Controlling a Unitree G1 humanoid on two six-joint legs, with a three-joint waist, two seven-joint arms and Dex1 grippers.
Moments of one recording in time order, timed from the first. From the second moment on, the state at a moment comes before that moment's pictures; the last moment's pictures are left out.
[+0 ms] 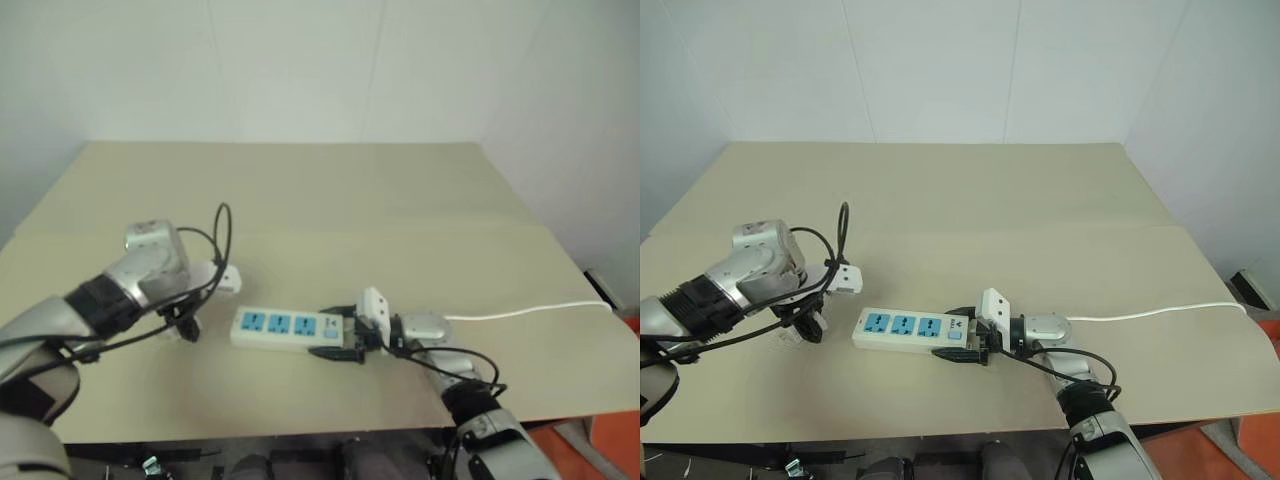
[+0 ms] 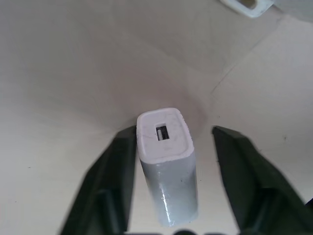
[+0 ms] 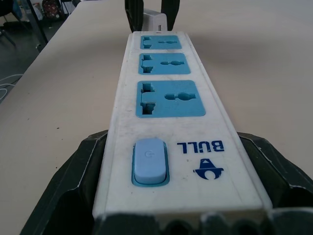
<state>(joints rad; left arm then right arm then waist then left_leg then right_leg) -1.07 0.99 -0.96 0.15 0.27 0.96 -1.61 -0.49 -0.25 0.21 0.46 0.18 -0.15 1.24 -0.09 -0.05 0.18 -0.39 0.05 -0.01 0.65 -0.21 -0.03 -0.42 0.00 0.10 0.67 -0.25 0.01</state>
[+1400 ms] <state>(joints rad) -0.78 0.40 0.17 -0.07 -0.39 0.62 -0.84 -0.67 -0.21 0.21 0.76 0.17 -0.25 1.35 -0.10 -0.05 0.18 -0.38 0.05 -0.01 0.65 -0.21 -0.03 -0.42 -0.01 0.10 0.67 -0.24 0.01</state>
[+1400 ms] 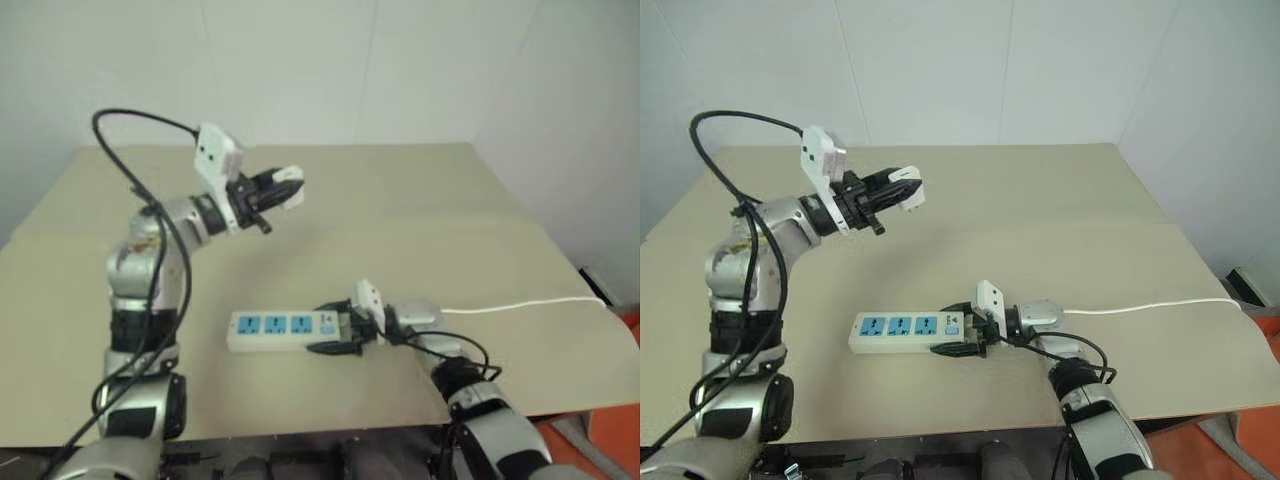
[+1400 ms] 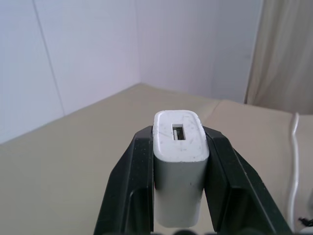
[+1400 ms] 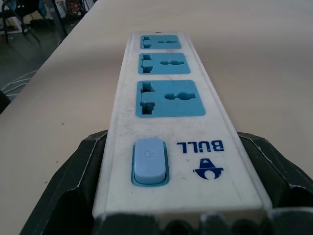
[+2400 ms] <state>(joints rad) -0.42 0.61 0.07 -0.18 -0.67 0.46 -1.32 -0.71 -0.19 0.22 0.89 0.14 -0.37 1.36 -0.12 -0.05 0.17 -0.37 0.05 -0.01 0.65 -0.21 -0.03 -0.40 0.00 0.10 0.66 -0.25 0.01</state>
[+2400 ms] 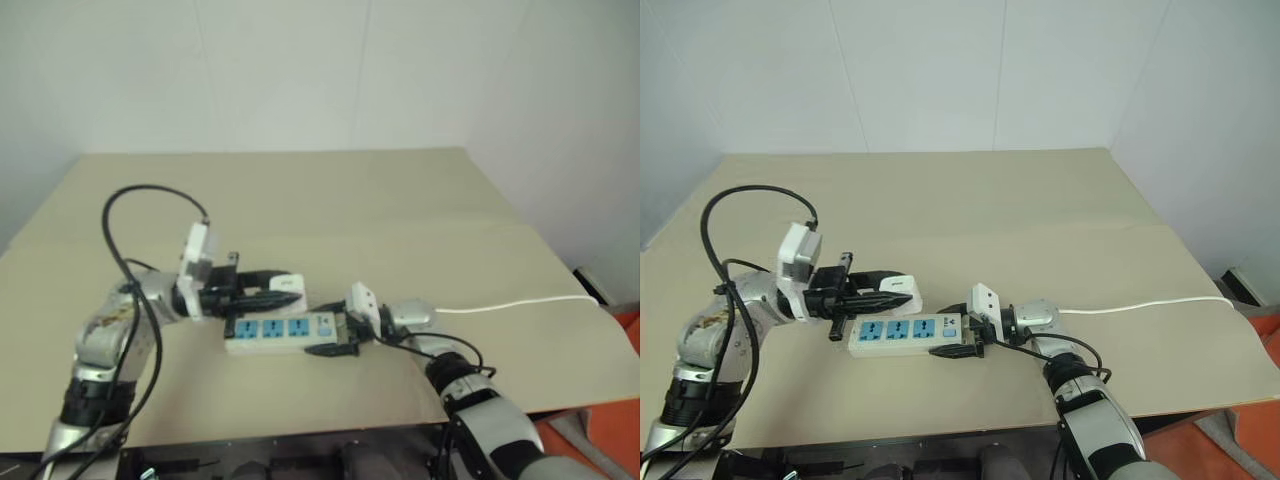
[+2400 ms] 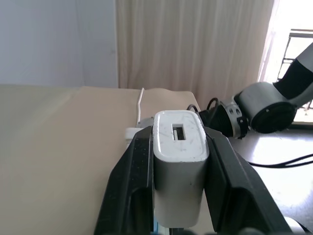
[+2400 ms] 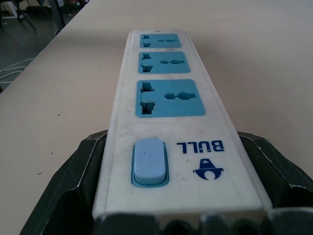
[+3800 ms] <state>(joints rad) -0.40 0.52 -0.07 0.11 -0.44 0.18 -1.33 -0.70 -0.19 0.22 0.88 0.14 -0.37 1.35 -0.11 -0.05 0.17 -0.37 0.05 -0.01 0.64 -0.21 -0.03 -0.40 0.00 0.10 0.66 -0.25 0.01</state>
